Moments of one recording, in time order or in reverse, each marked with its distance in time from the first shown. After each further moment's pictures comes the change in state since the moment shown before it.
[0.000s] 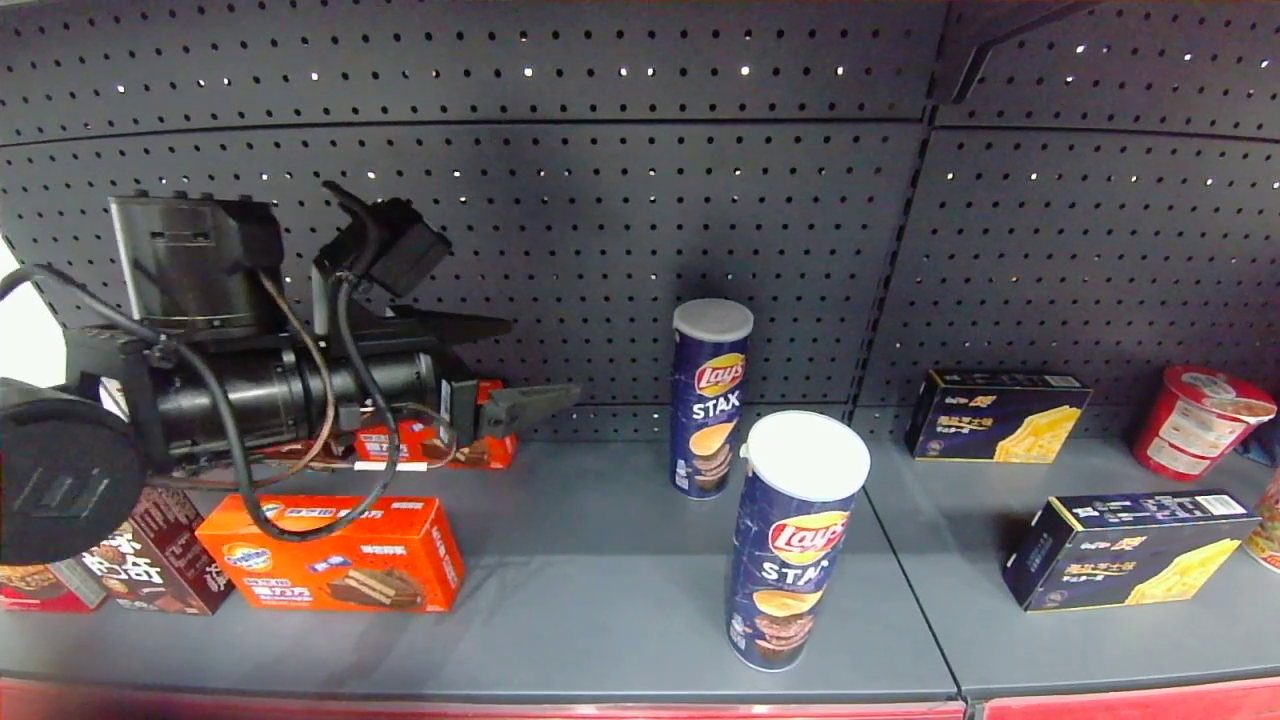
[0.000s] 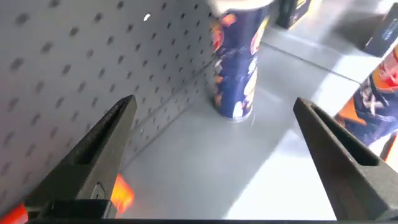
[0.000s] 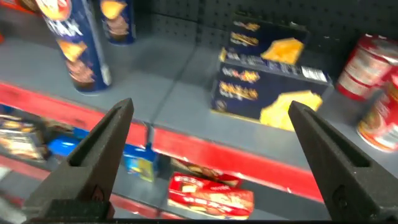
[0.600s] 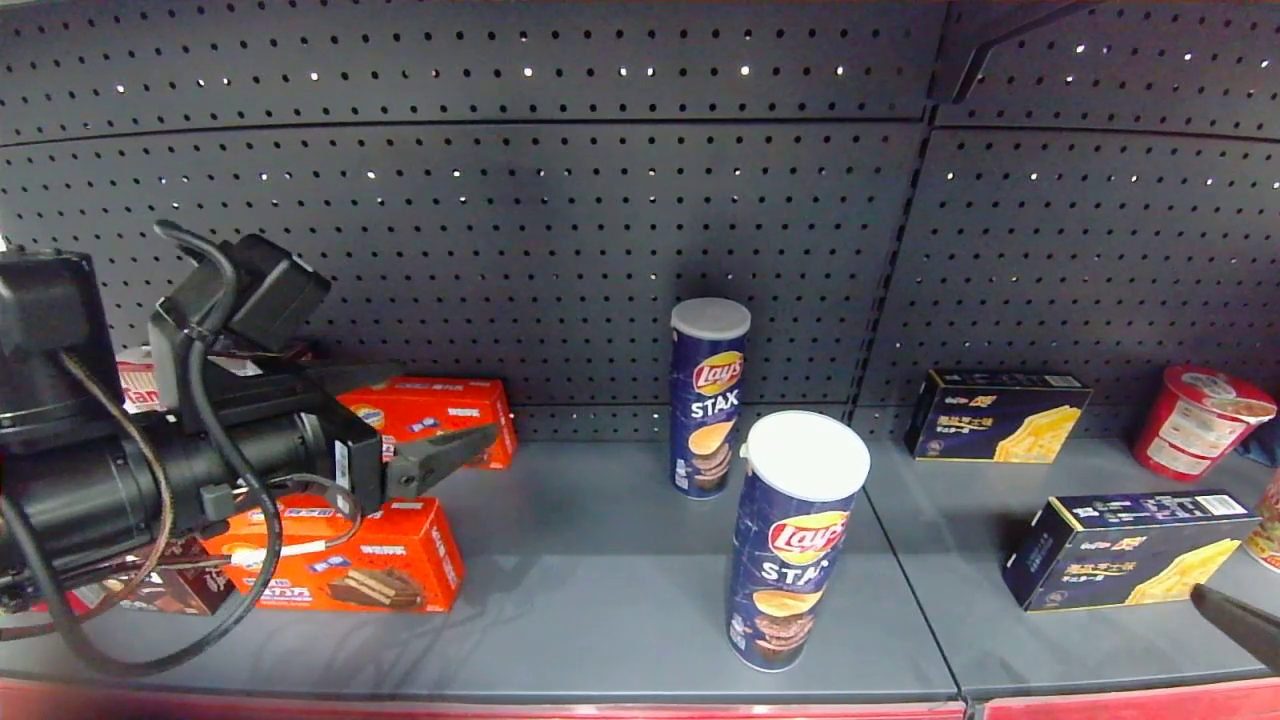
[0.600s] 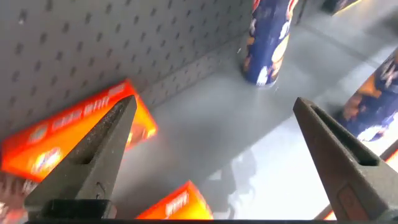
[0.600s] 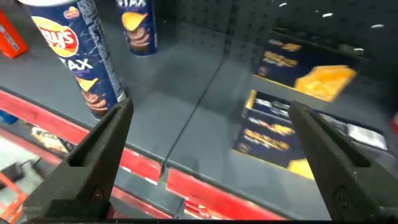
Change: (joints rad) left arm 0.013 -0.241 0.231 0.015 0.228 -0.058; right arm 0.097 0.479 -0.063 -0.311 0.033 0.012
